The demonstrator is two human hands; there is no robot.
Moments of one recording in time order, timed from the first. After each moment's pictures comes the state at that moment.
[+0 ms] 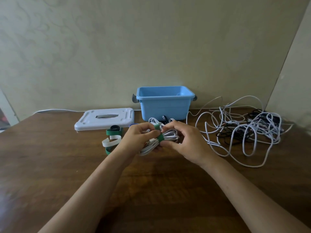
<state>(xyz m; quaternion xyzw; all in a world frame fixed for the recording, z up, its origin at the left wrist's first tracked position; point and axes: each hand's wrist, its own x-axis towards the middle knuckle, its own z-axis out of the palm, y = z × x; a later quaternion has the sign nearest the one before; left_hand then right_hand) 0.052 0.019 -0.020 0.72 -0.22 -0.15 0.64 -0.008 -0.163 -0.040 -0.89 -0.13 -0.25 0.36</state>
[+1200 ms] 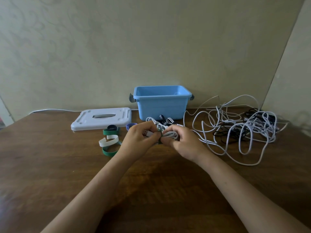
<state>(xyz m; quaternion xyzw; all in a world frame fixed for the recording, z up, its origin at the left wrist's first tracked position) 0.052 0.009 -0.032 0.81 -0.32 0.08 0.48 -0.004 -0.163 -0.042 -0.86 -0.03 -0.14 0.49</state>
